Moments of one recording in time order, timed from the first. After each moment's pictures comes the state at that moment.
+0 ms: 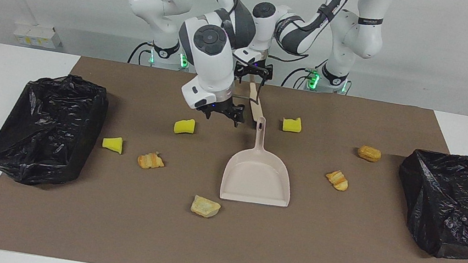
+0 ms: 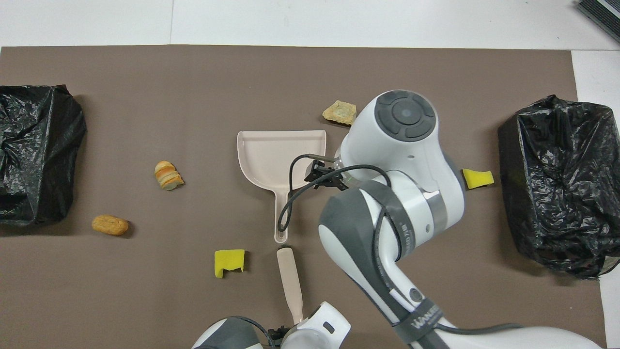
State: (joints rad) left arm -1.08 -0.12 -0.04 -2.43 -0.09 2.26 -1.02; right arm 0.45 0.29 0.07 -1.63 0.16 1.86 0.75
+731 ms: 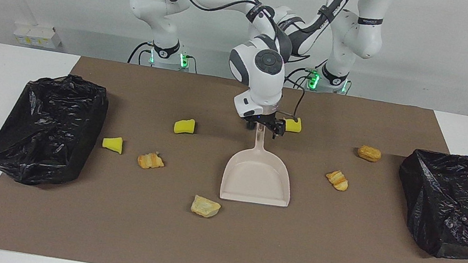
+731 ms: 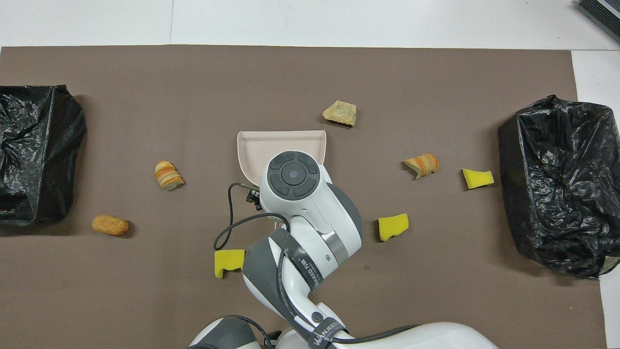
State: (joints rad) left arm -1.07 -0.15 0.00 -2.42 -0.10 2.08 -0.88; right arm 0.65 0.44 0.06 -1.63 0.13 2.07 1.05
